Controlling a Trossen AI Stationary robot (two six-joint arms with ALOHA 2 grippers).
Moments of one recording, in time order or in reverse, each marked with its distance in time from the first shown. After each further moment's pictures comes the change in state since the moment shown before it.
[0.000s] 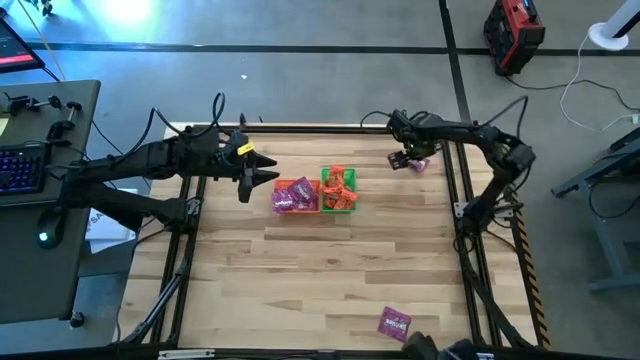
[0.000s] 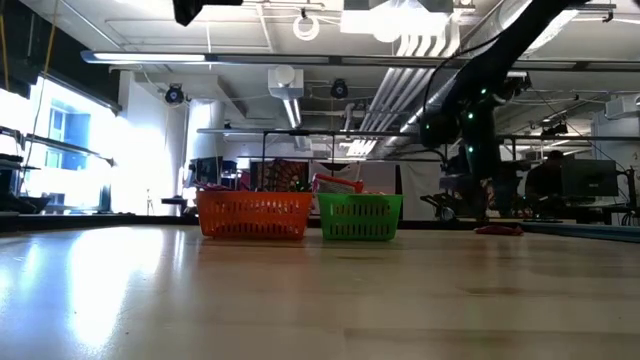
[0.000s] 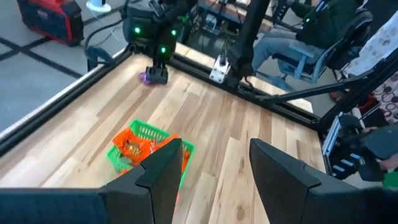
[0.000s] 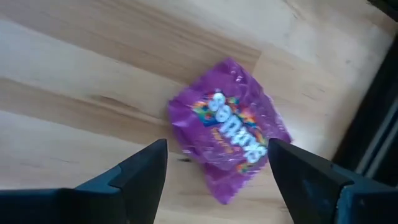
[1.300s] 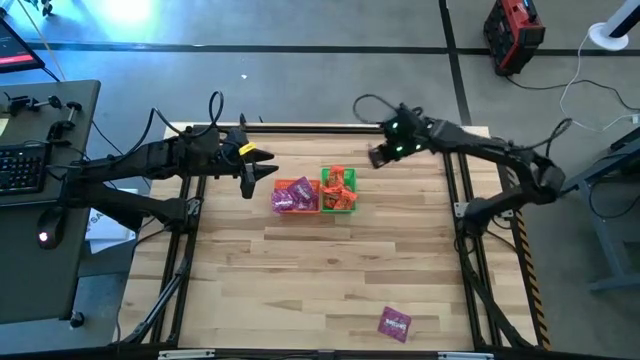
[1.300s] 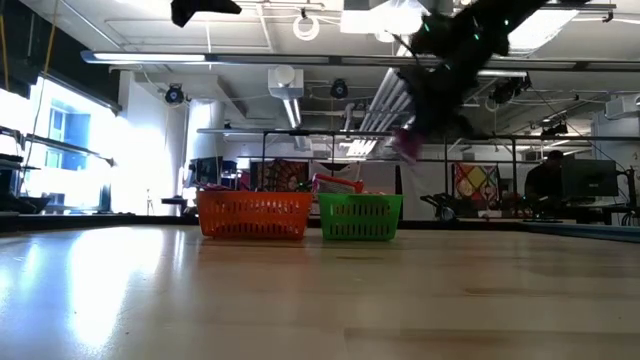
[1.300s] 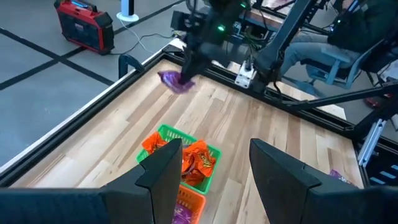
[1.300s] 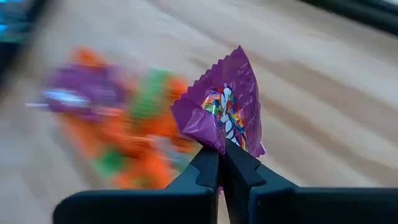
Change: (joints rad) left arm 0.000 0.000 0.000 -0.014 -0.113 0.027; right arm 0.243 -0.296 0.045 0.238 -0.403 0.091
